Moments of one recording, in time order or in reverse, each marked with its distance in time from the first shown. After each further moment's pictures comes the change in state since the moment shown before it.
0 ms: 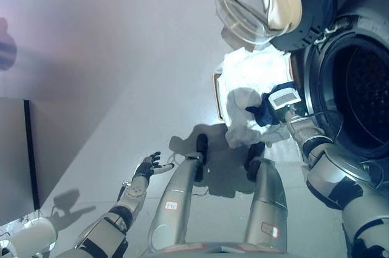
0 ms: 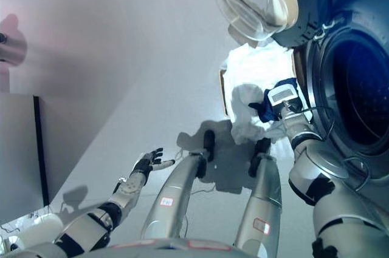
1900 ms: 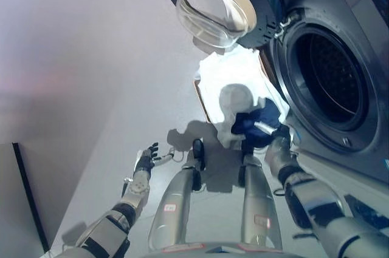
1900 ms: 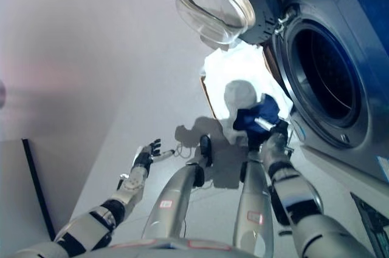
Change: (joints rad) left arm 0.007 0.010 0.002 -0.043 -0.053 -0.063 0.114; right arm 0.197 0.188 -0.867 -0.142 1.520 -0.180 -0.118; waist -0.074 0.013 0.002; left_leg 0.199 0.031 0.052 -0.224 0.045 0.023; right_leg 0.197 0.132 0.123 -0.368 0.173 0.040
